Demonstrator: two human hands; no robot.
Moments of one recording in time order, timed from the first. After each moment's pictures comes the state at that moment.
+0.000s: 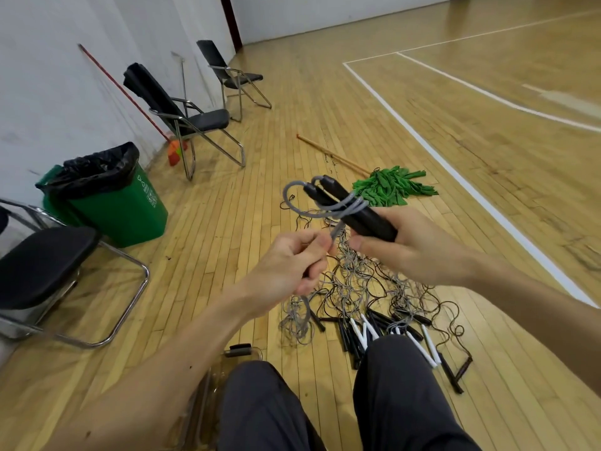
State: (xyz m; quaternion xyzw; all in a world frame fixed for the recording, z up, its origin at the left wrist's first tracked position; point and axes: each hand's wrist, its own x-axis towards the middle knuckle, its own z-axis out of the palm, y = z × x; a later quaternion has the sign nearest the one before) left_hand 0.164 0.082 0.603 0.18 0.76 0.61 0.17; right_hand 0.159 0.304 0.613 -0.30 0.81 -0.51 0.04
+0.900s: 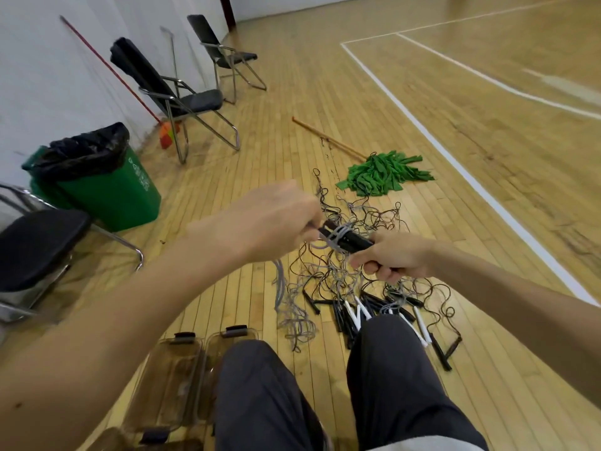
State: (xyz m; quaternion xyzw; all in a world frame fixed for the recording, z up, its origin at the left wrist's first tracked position) left_hand 0.156 0.089 0.664 0.32 0.95 -0.04 0.01; right_hand 0.124 0.297 0.544 0.00 0.76 -0.53 0.36
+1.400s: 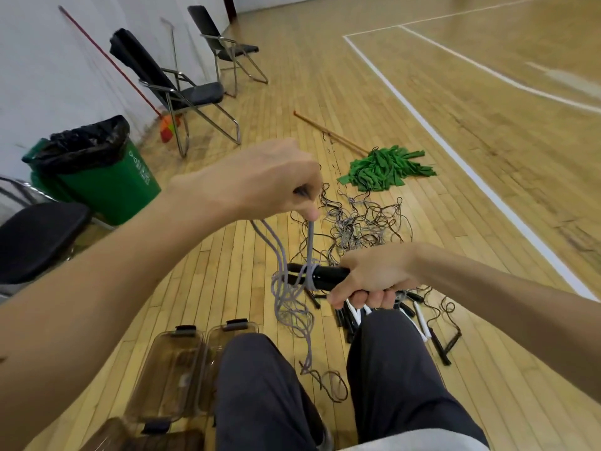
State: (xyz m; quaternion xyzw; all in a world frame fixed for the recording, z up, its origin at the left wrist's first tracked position) left_hand 0.138 0.084 0.693 0.40 0.92 -0.05 -0.03; right_hand 0.157 0.262 0.576 -0.11 0.76 -0.38 0.52
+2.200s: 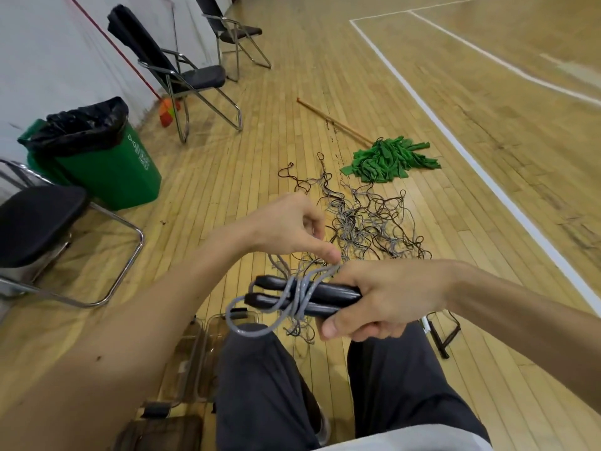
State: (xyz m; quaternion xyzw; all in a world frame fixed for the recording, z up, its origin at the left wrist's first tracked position) left_hand 0.123 0.066 0.595 0.26 0.92 0.23 0.15; right_hand 0.200 0.256 0.604 -0.28 0.71 -0.41 0.50
